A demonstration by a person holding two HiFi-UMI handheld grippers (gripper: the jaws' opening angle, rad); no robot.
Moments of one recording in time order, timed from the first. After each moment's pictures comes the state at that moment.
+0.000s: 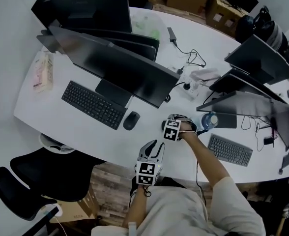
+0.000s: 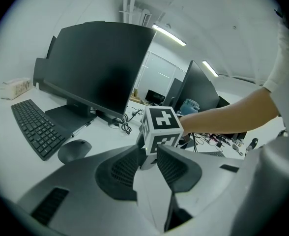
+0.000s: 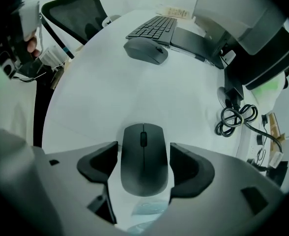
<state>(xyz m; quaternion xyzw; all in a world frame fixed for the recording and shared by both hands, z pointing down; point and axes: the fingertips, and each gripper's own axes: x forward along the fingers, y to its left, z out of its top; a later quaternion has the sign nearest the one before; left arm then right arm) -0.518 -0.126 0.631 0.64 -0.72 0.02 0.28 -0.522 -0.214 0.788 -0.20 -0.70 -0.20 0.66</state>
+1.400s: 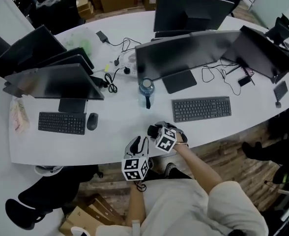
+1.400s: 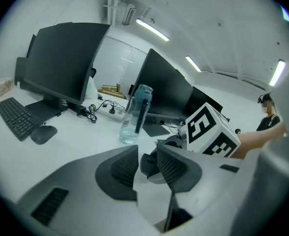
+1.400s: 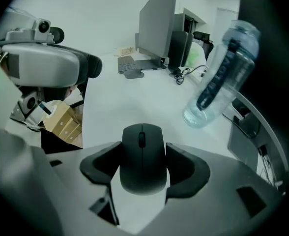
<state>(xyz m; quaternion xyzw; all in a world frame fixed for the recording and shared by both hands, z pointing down) -0.367 -0.111 0.620 0.70 -0.65 0.05 0.28 -0.332 -0.147 0.723 0.03 -0.85 0.00 0.52</state>
